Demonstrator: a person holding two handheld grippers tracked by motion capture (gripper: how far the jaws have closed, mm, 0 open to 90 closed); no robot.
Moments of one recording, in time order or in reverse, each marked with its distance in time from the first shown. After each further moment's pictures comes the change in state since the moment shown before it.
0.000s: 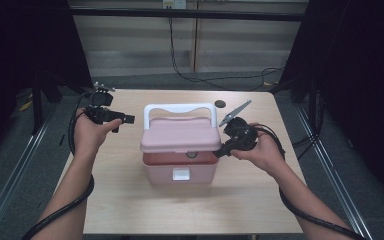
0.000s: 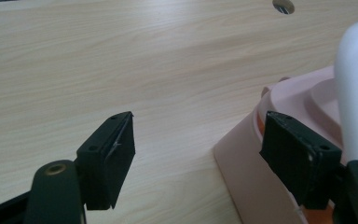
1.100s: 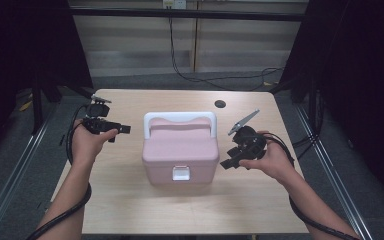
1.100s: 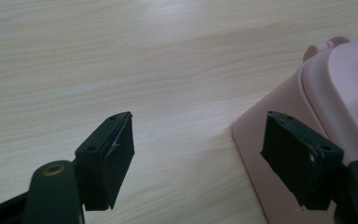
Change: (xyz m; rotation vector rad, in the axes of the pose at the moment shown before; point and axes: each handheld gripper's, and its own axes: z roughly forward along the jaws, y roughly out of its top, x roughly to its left) left arm 0.017 -0.028 0.016 0.035 0.008 -0.039; right arm -0.009 -0.033 0.006 0.041 -0.019 0.028
